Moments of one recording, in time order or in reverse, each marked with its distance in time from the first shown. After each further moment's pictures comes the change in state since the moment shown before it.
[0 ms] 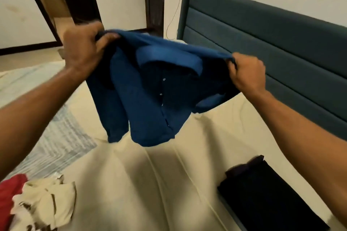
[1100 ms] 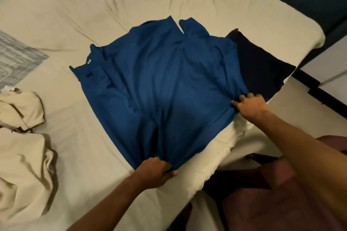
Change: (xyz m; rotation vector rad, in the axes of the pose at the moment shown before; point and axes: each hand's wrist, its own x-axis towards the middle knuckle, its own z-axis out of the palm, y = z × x) left_hand -0.686 0.183 0.029 -0.240 -1.622 0.240; right_hand -0.562 0.091 0.002 -0.666 -1.280 -0.069
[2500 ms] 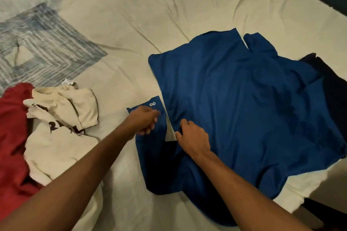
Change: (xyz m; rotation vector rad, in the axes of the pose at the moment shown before) left_hand -0.038 -0.221 -0.173 -0.970 0.343 -0.640; right_hand 0.050 -0.333 -0.183 0.859 0.266 -0.116
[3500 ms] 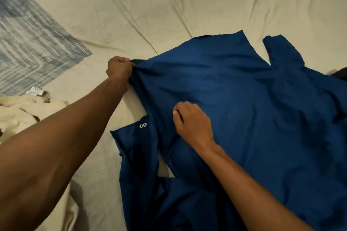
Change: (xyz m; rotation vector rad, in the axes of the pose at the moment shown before) left_hand 0.212 0.066 -0.087 -0.580 0.684 0.046; right_hand 0.131 0.008 -0.016 0.158 0.264 -0.223
